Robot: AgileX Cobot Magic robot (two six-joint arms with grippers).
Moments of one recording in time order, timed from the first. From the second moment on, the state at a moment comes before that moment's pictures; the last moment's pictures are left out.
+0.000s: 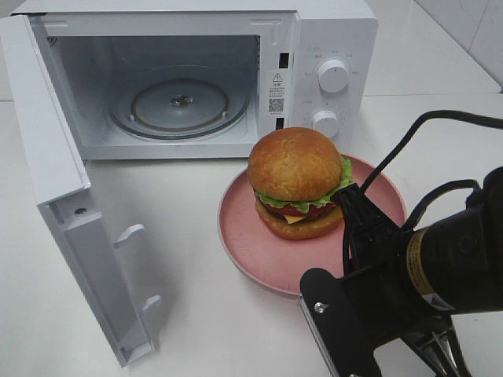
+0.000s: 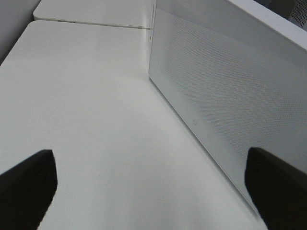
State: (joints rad) left arm 0.04 -0.01 -0.50 -0.09 1.04 0.01; right arm 0.95 1.39 -0.55 -0.65 0.41 -0.59
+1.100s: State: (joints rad) left arm 0.04 -0.01 -0.50 -0.09 1.04 0.01; right arm 0.70 1.39 -0.64 -0.06 0.36 -1.43
